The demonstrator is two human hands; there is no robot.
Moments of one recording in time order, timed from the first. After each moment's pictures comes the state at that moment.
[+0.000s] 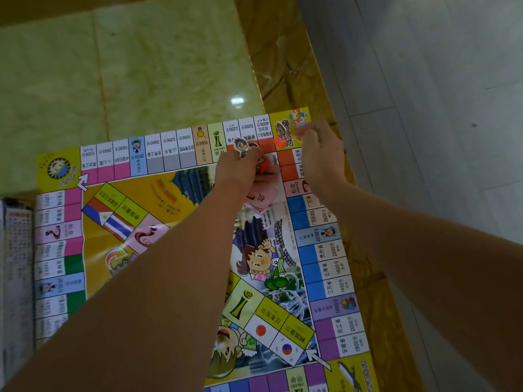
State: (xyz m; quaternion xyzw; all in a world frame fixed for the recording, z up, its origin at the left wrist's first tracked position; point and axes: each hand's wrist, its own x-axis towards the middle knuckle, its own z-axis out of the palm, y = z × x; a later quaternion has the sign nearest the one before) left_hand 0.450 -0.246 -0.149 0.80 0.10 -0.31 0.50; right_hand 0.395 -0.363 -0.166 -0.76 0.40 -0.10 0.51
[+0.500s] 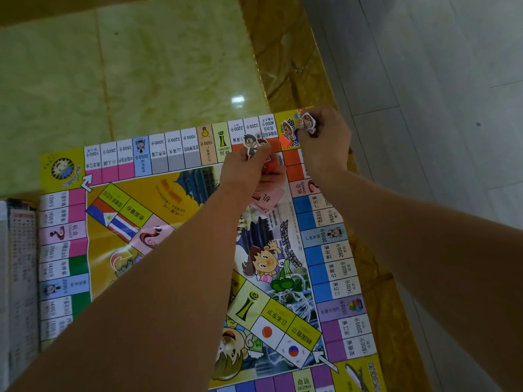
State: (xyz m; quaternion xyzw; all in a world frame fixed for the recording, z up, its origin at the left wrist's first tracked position) left_hand 0.449 -0.241 -0.152 0.71 0.09 -0.37 0.59; right_hand 0.416 -0.370 -0.173 -0.79 0.39 -0.16 0.45
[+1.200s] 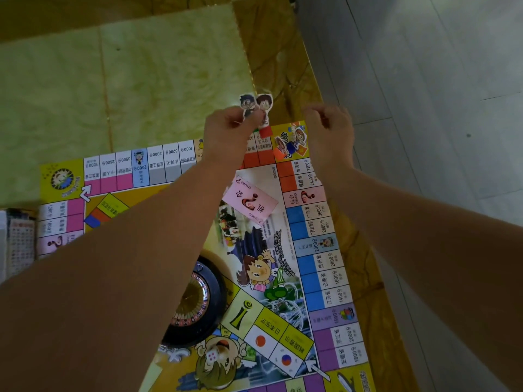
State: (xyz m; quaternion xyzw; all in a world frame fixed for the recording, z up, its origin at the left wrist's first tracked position) left_hand 0.497 -0.256 -0.128 0.77 -0.04 -0.21 0.60; right_hand 0.421 -0.385 -0.141 -0.74 0.39 -0.18 0.51
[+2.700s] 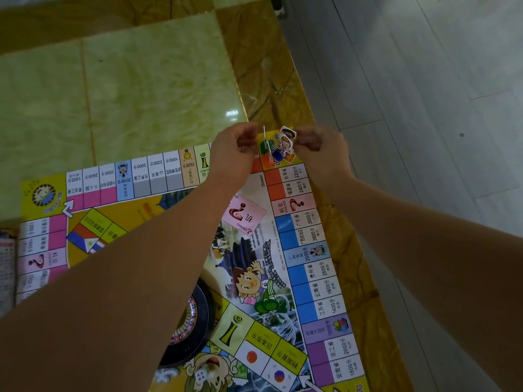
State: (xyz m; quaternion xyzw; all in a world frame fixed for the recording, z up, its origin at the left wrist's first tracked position) left_hand 0.497 -0.278 -0.170 0.84 -0.14 -0.19 0.48; right_hand 0.407 -0.411 -0.165 -0.79 0.37 -0.09 0.49
